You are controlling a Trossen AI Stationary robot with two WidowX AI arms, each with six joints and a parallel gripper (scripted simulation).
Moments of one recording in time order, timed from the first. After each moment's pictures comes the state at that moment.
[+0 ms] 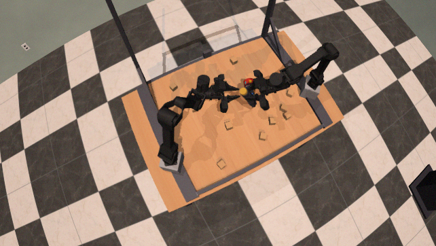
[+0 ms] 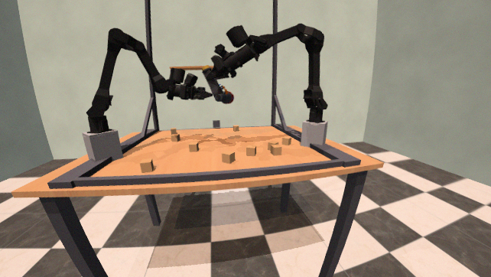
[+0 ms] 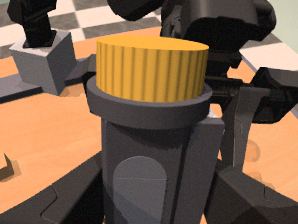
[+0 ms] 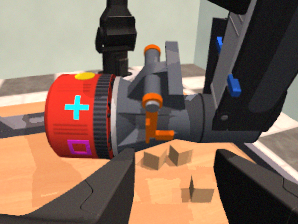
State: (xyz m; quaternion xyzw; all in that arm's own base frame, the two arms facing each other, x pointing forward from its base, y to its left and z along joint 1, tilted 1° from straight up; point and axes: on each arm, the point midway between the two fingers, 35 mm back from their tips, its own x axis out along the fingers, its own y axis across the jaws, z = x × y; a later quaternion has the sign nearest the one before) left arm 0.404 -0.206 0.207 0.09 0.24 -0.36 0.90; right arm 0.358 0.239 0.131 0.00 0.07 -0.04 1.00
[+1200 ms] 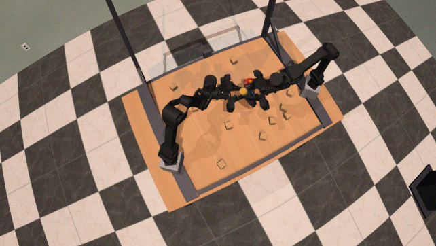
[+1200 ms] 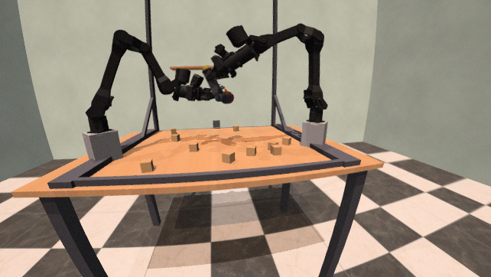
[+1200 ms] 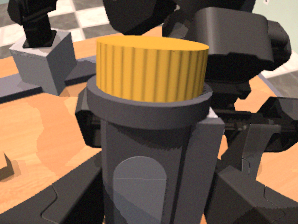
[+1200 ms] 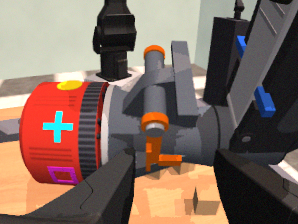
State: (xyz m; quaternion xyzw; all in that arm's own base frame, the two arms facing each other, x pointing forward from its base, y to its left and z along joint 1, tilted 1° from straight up) left arm 0.404 -0.206 0.207 0.09 0.24 -0.36 0.90; right arm 0.389 0.236 0.126 0.00 0.07 -0.04 1.00
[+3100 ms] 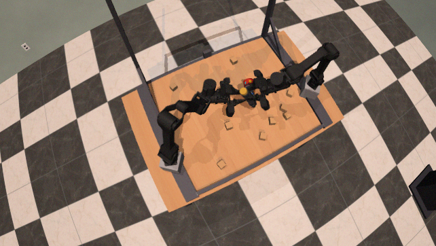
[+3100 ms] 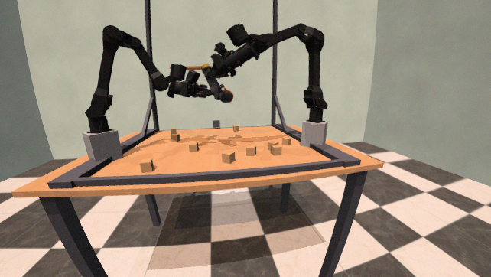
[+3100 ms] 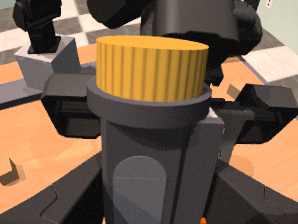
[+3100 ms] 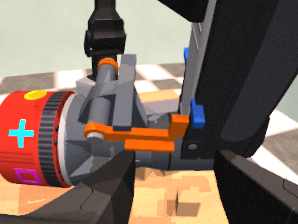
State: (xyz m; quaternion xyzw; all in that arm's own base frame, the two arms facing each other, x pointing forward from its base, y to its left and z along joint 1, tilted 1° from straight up) left arm 0.407 -0.204 0.213 0.09 0.23 -0.36 0.90; right arm 0.380 0.210 0.140 -0.01 0.07 -0.04 1.00
